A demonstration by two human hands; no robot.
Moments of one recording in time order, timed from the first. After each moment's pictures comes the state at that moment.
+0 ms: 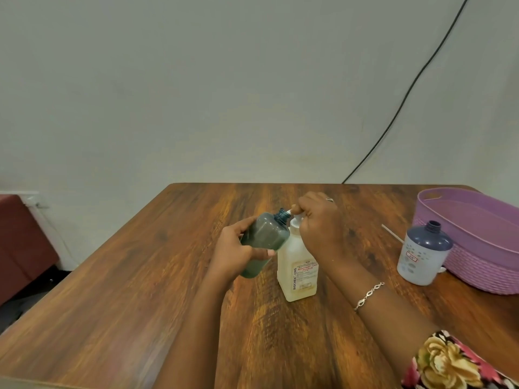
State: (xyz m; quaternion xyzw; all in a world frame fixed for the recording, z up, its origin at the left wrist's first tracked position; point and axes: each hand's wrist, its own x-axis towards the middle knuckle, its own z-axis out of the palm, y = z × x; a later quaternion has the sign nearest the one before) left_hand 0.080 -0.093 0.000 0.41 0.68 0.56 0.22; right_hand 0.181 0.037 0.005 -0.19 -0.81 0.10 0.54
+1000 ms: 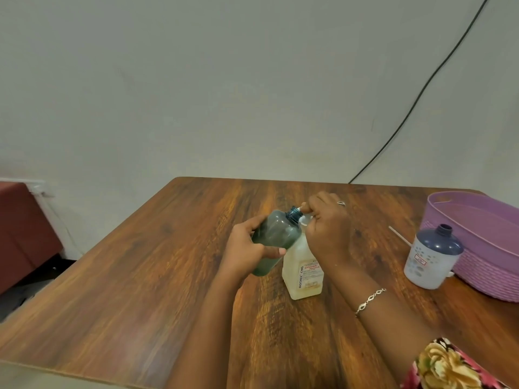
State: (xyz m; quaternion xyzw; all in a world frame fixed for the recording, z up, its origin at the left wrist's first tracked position) left_hand 0.083 -0.087 -0.005 0.40 0.68 0.57 0.22; right_hand 0.176 0.034 -0.002 -0.21 -0.79 0.08 0.57
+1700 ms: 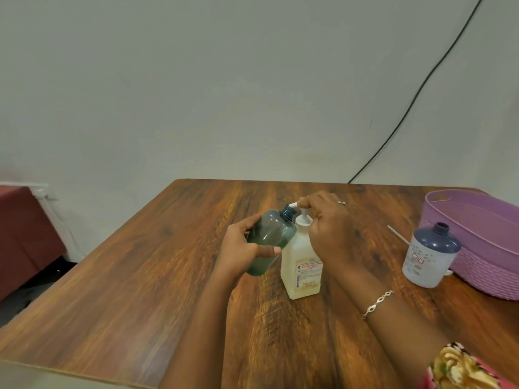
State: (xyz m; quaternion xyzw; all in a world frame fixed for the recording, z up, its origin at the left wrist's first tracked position) left_hand 0.085 -0.092 -0.004 0.39 0.68 0.58 0.23; right_hand 0.188 0.032 -0.001 -0.19 -0.80 0.11 0.56
